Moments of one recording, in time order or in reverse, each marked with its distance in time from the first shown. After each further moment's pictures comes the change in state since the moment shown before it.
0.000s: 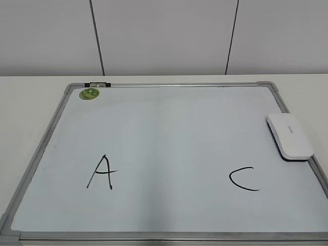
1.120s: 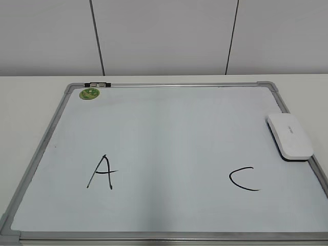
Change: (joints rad) left arm 0.004 -0.145 0.001 0.002 0.011 0.000; right arm -0.004 -0.078 0.000 -0.004 0.003 0.000
